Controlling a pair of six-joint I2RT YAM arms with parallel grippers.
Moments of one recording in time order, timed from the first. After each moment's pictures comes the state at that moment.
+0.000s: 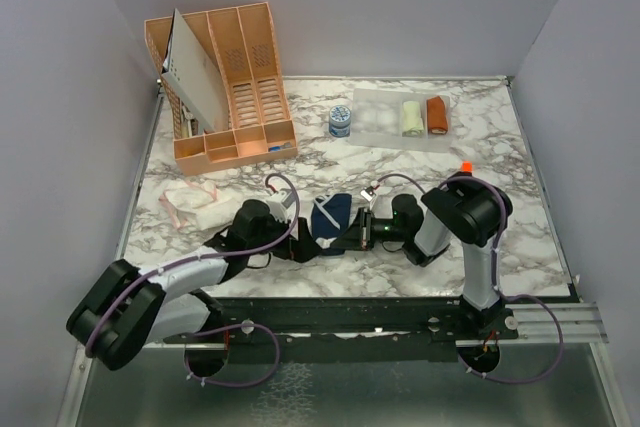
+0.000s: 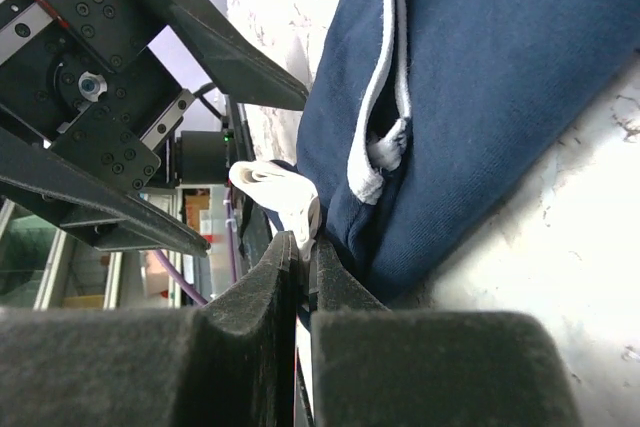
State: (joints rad) left arm -0.61 1.11 0.25 0.27 0.39 -0.51; right arm 0.60 2.04 0.40 1.31 -0.79 1.02
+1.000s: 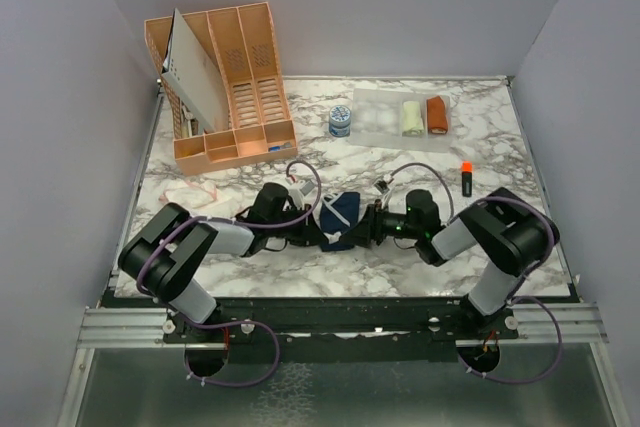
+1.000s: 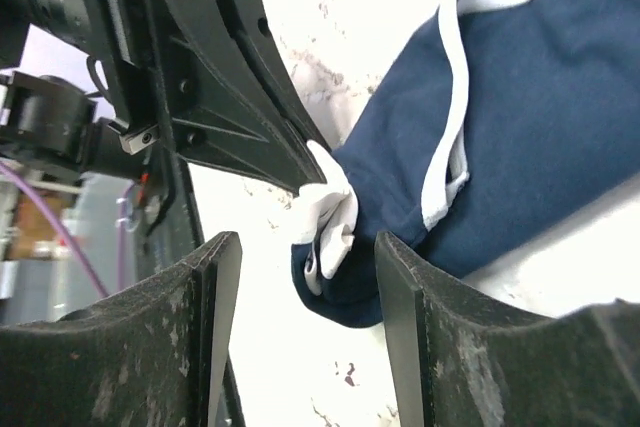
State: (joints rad) left arm -0.60 1.56 0.42 0.51 0.54 -0.58; right arm 0.55 1.78 0.34 1.13 -0.75 0.71
